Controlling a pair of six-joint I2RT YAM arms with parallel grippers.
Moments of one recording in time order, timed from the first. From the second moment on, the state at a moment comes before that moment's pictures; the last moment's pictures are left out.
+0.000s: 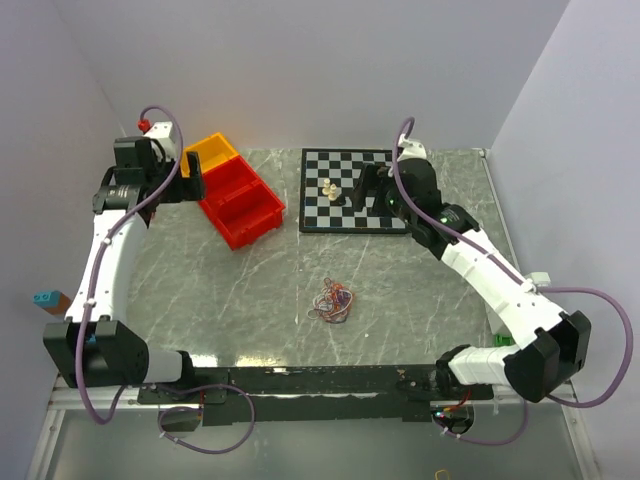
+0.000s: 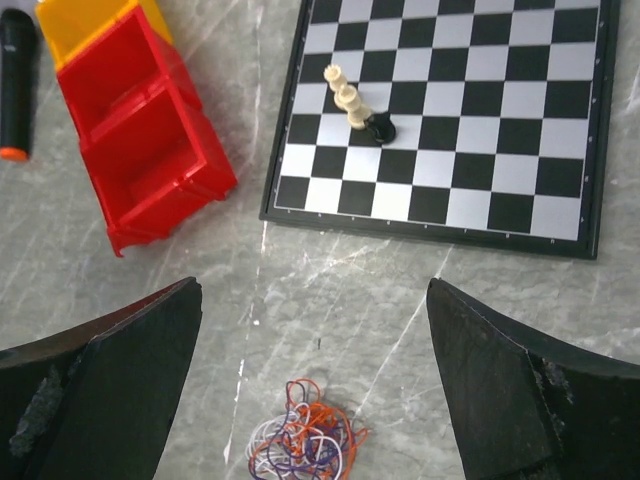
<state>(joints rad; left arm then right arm) 0.04 1.33 1.36 -0.63 0.13 -0.05 0.51 1.27 1.24 -0.43 0.16 0.45</state>
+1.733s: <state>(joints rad) -0.09 1.87 1.30 -0.16 0.11 0.21 0.85 1.75 1.11 -0.46 0.16 0.73</state>
